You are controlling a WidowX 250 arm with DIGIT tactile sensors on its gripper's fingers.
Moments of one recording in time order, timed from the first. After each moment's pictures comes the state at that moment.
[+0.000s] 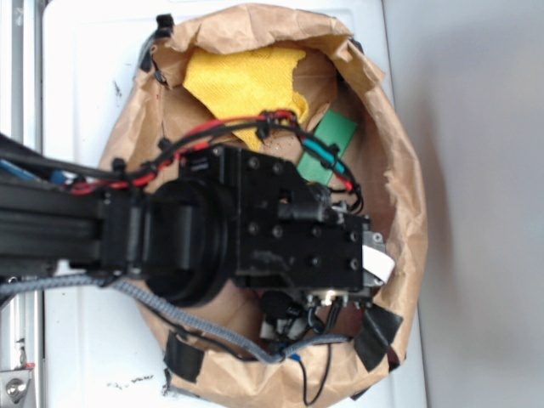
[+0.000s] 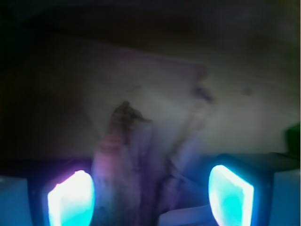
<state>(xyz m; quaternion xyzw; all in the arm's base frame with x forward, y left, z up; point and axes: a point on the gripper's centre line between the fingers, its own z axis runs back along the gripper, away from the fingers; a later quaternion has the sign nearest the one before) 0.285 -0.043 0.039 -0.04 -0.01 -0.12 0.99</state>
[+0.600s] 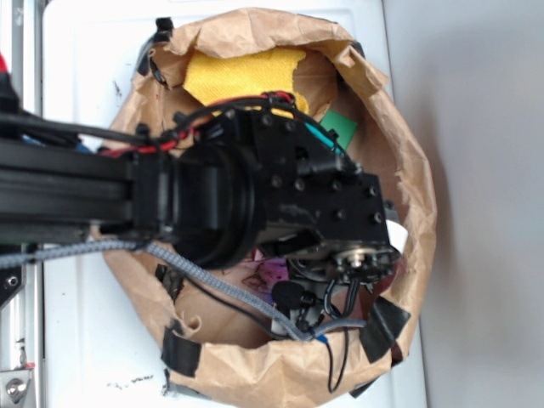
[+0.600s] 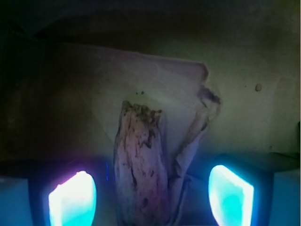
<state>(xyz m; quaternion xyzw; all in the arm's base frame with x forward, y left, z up) 0.292 -0.045 0.039 -0.07 0.00 -0.09 0.99</state>
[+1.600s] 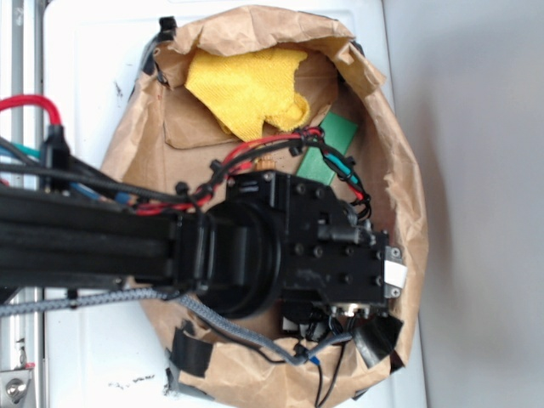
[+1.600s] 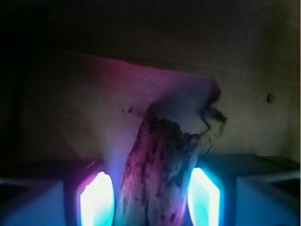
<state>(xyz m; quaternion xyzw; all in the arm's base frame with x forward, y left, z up) 0.301 -0.051 0.014 -0.01 -0.01 -0.08 1.00</state>
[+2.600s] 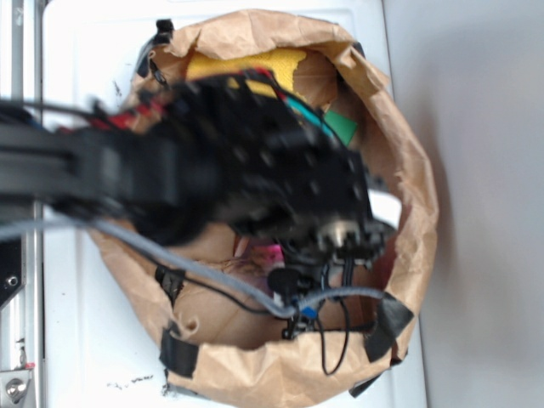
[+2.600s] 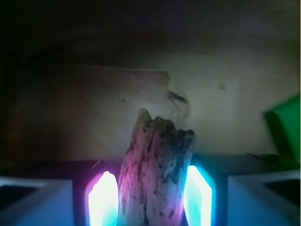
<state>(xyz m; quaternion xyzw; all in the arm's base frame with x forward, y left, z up) 0.289 -0.029 0.067 -0.08 -0.04 -0.04 1.00</state>
